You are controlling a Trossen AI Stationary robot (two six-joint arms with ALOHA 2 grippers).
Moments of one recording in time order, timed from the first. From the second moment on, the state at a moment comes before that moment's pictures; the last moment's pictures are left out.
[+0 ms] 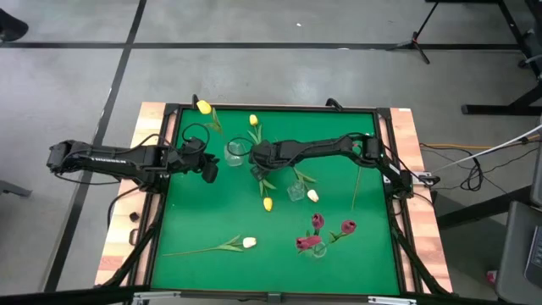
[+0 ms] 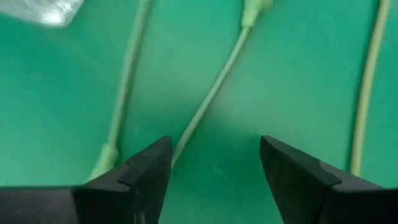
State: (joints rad) left arm 0.06 0.76 0.45 -0.48 -0.43 -0.73; right arm -0.12 2.26 1.75 -0.73 0.26 0.72
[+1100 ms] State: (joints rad) left arm 0.06 0.76 0.45 -0.48 -0.40 -0.74; right arm -0.09 2.29 1.71 -0.60 0.31 0.71
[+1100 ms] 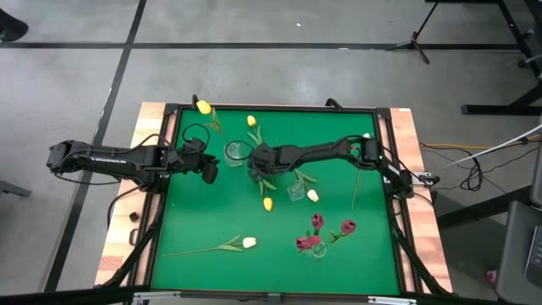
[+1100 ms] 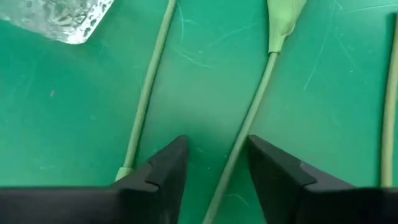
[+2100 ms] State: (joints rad) left arm 0.02 0.69 0.45 -0.48 -0.35 -0.79; right arm -0.15 2.19 1.73 -0.69 0.38 0.67
